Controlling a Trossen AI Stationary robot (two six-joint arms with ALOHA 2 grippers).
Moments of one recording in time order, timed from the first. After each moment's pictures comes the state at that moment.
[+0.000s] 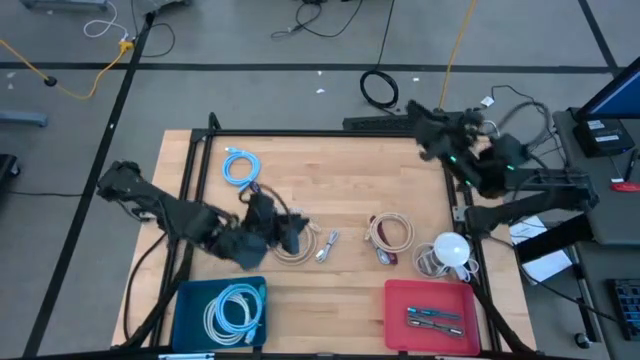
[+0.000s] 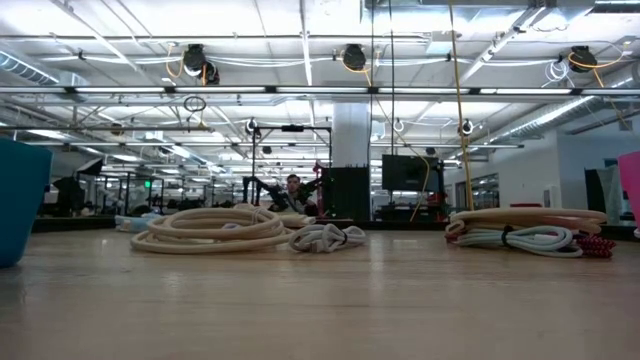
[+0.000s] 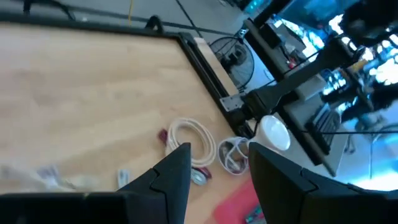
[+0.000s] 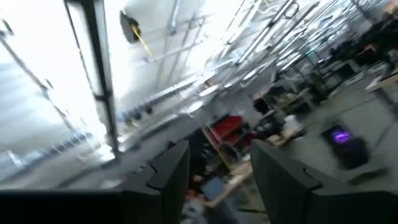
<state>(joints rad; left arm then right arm) -0.46 1.47 1.45 -0.61 -0.84 -1.26 0.00 0.97 1.03 0.50 0.63 0.35</state>
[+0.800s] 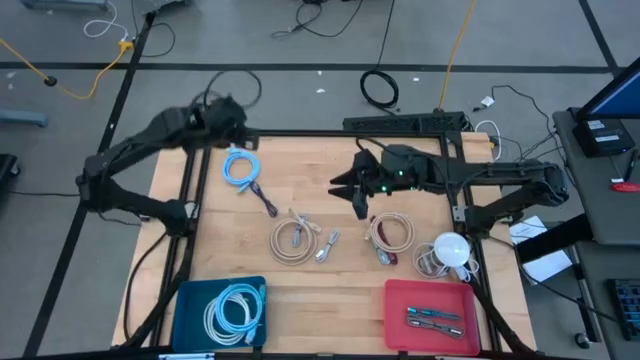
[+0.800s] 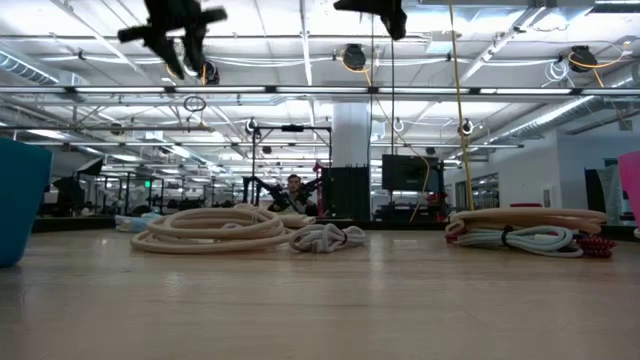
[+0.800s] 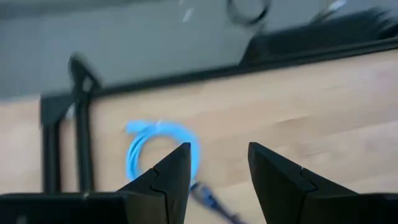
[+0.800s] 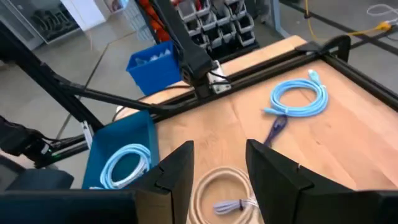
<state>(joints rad) 0.51 1.26 1.45 -1.22 -0.39 -0.77 -0.05 1.35 1.23 -0.20 -0.03 0.38</state>
